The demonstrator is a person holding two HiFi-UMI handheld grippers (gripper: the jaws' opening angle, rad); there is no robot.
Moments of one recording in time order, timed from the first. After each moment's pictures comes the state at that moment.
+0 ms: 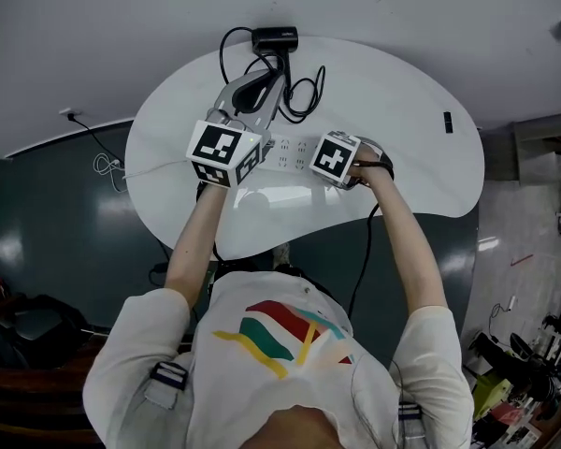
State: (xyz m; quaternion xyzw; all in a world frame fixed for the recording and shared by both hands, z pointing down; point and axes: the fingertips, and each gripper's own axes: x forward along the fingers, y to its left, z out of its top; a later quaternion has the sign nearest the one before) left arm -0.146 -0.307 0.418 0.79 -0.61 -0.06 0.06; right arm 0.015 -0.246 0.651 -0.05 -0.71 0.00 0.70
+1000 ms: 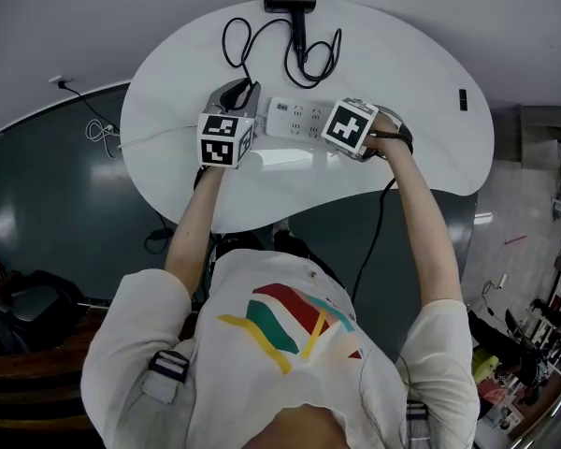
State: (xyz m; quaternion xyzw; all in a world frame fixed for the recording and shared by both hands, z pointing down) left arm -0.193 -0.262 0.614 0.72 -0.65 0.09 0.22; right arm 0.014 -0.248 0.649 -0.04 -0.68 -0.01 0.73
